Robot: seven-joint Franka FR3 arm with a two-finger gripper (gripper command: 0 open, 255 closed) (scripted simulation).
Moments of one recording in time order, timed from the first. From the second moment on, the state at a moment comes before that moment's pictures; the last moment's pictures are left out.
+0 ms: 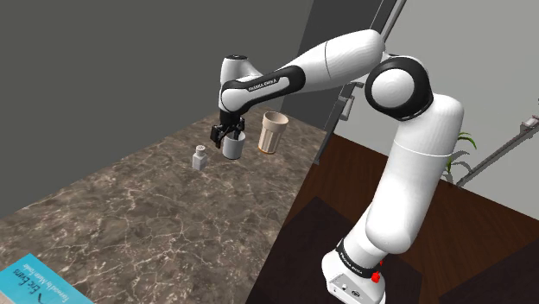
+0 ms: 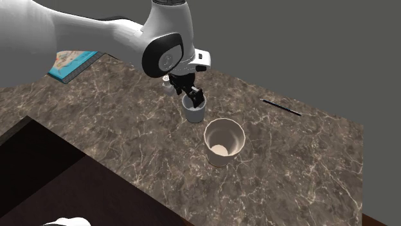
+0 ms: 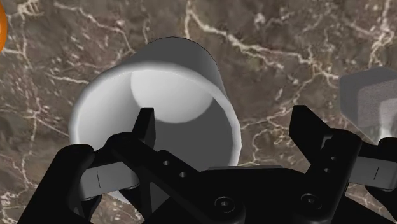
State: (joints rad) arm 0.02 0.26 0.08 -1.95 -0.10 2.21 0.15
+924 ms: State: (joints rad) arm 0.01 0.25 0.08 -1.94 -0.10 2.18 0.14
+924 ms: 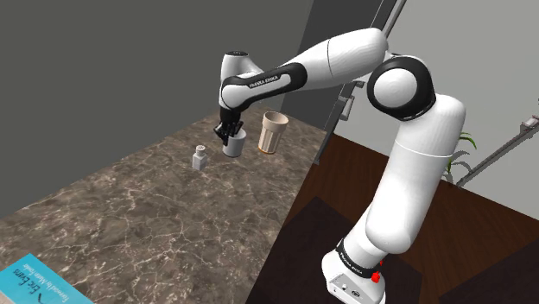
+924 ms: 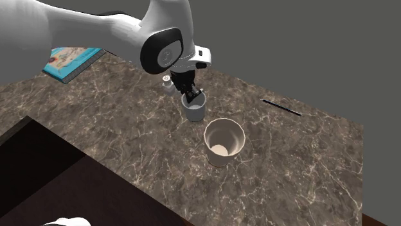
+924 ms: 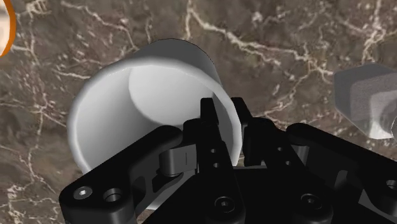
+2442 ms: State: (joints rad) arm 0.01 0.15 0.08 -1.76 -0.08 1.90 0.11
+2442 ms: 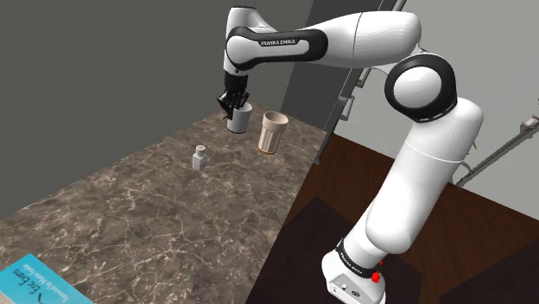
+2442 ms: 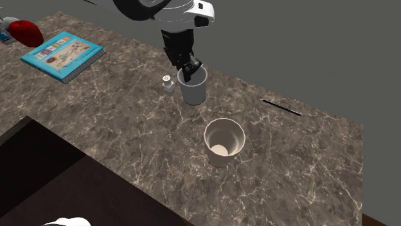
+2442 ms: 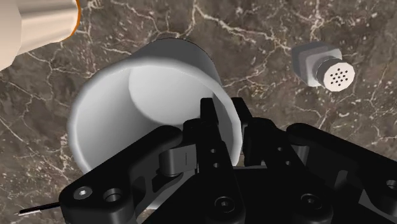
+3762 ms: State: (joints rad) arm 0.13 -0.10 0.20 -1.96 -0.04 1.84 0.33
